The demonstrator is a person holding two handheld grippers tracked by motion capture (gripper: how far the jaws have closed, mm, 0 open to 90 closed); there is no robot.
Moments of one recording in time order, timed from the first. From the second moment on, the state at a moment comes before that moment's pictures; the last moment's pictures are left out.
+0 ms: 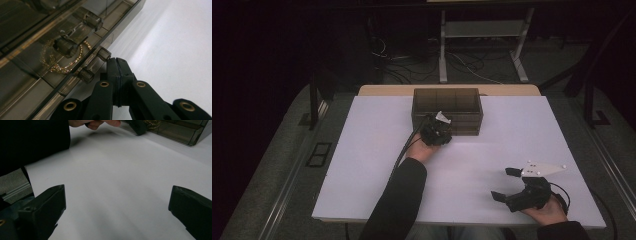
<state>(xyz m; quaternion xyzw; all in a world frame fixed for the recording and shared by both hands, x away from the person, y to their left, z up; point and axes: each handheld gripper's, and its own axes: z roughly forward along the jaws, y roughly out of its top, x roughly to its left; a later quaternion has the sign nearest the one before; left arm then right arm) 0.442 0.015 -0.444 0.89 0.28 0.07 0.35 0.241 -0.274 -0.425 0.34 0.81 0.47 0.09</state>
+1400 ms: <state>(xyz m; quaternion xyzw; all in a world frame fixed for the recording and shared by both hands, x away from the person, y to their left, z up) 0.394 0.054 -0.397 0.86 0.27 0.01 0.44 0.242 -0.270 -0.426 0.34 0.81 0.47 0.09</state>
